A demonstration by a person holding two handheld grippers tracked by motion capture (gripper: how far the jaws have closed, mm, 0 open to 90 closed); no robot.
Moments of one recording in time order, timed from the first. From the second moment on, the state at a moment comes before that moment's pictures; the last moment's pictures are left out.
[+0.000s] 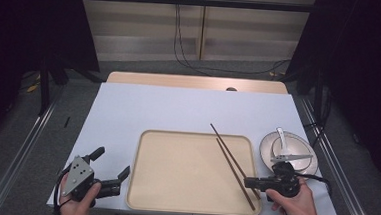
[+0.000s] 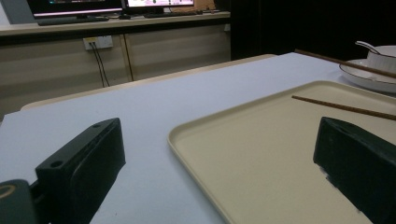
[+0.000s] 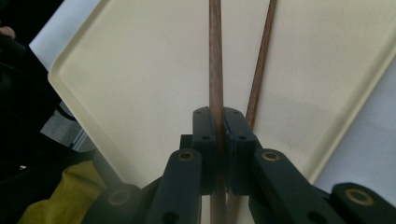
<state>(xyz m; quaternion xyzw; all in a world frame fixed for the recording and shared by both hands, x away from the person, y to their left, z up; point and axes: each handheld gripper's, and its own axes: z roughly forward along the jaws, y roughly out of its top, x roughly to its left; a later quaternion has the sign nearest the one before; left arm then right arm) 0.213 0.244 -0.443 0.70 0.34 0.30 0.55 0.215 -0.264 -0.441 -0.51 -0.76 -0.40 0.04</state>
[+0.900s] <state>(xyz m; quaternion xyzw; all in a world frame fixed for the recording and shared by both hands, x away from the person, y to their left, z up) 0.213 0.246 -0.443 0.70 0.35 0.30 0.56 0.209 -0.245 -0.468 -0.56 -0.75 -0.35 0.06</state>
